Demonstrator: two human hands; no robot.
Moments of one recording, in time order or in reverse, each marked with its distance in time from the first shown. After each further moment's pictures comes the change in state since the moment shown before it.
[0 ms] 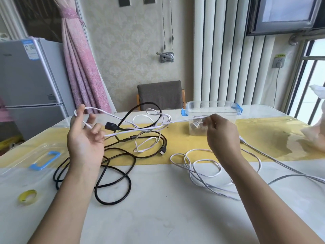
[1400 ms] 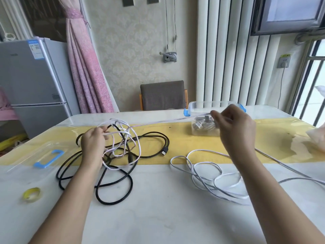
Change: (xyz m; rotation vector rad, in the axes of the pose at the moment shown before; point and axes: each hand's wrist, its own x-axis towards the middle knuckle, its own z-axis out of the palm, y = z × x) left_hand 0.035 -0.034 -0.037 0.983 0.258 0.092; right_hand 0.003 -0.005 -0.023 0.169 0.172 -0.068
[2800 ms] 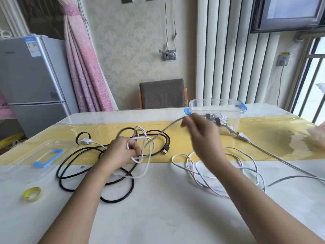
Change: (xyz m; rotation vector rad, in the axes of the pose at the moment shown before) left_hand -0.027 -0.005 0.009 0.513 -0.712 0.279; right_hand -0.034 -0.017 0.041 0.246 -0.287 -0.176
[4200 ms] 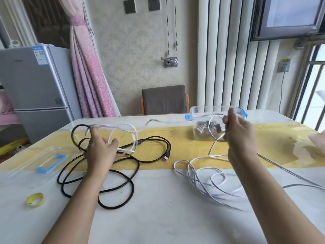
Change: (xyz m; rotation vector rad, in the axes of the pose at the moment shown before) left_hand -0.004 -0.003 -0.019 0.032 0.670 -0.208; right_hand 0.027 0.014 -0.047 0.441 0.360 0.470
